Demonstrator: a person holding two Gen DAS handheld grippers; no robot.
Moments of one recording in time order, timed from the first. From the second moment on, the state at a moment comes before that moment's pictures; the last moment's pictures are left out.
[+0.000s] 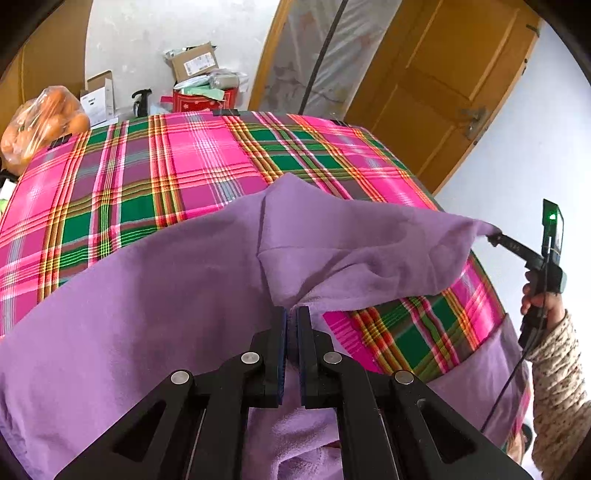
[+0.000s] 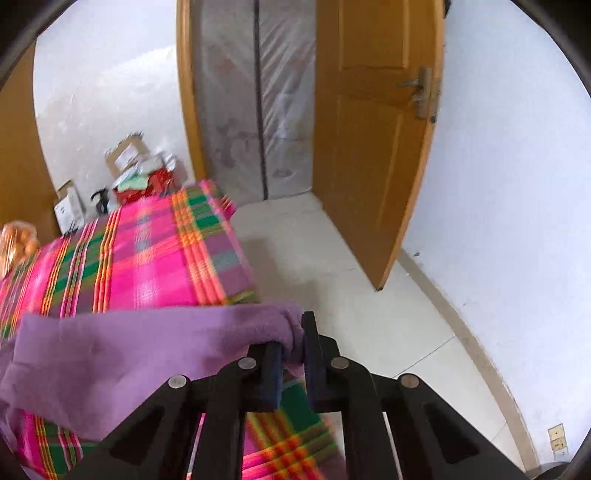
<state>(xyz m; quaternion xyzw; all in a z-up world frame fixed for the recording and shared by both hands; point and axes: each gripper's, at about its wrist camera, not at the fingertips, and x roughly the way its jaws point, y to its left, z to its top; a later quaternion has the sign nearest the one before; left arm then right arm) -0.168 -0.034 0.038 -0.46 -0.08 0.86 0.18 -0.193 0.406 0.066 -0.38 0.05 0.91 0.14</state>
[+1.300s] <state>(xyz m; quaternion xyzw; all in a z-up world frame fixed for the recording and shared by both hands) -0.176 -0.025 0.020 -0.50 -0.08 0.84 0.19 -0.240 0.459 0.026 -0.40 0.25 0.88 0.05</state>
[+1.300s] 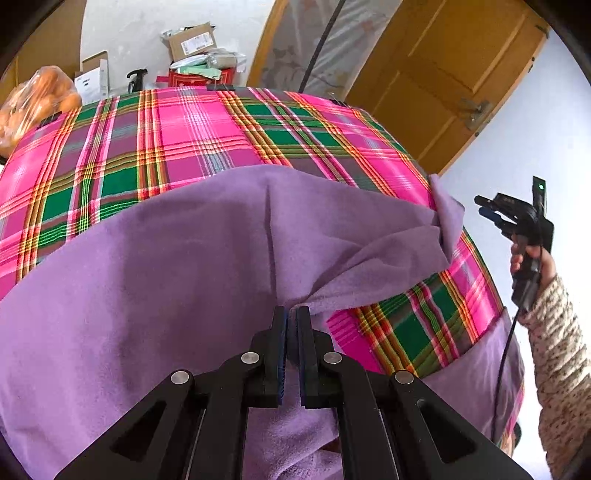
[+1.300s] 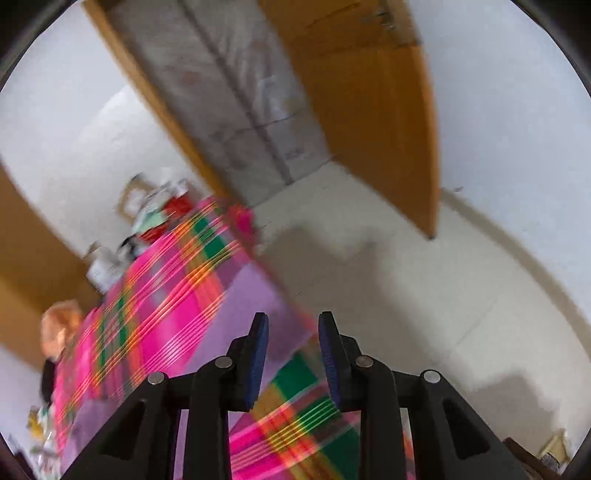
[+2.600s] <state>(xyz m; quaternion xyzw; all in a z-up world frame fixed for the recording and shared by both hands) -0.147 0.007 0.028 -0.50 -0.05 0.82 0.25 -0.194 0.490 0.054 -0.32 0.29 0.90 0.09</state>
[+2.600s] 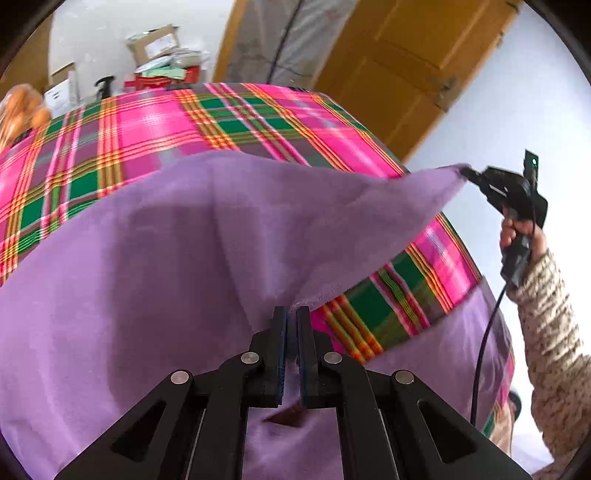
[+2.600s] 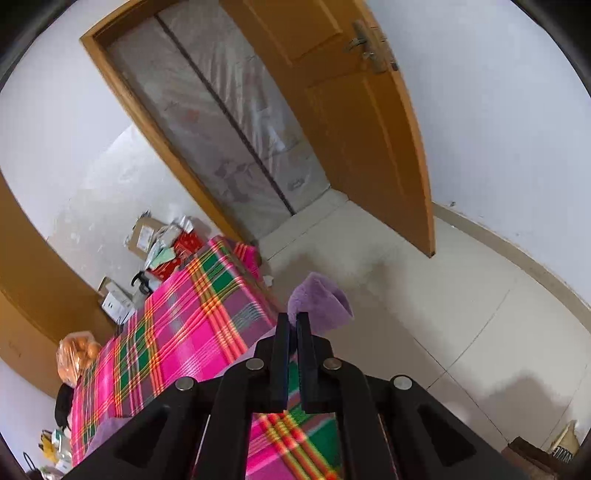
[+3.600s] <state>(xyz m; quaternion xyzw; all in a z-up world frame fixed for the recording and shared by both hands) -0.136 0.043 0.013 -0.54 -0.06 0.78 0.31 -0.173 0.538 -0.010 -0.37 0.32 0.85 0.16</state>
